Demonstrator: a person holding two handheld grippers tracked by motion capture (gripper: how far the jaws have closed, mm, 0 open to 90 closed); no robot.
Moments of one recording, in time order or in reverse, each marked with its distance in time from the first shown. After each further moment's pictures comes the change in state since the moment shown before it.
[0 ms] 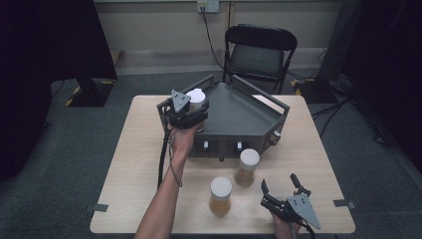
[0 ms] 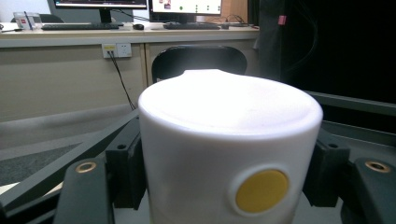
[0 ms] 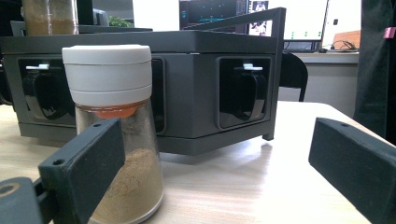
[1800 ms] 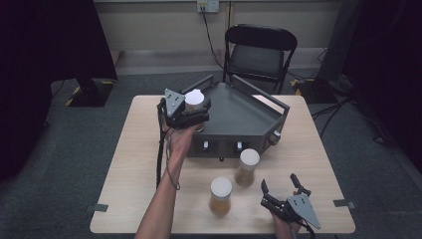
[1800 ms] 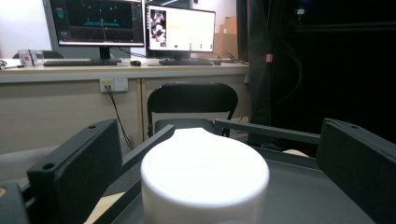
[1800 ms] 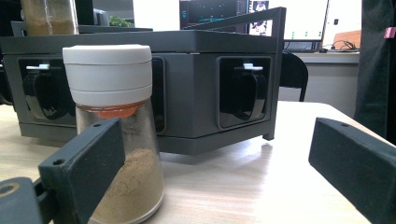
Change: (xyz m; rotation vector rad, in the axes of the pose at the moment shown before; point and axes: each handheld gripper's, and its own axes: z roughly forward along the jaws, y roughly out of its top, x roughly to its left) left arm 0.003 -0.006 -0.023 -0.161 -0.030 -0.015; right arm 0.000 0.000 0.000 0.000 0.002 0.000
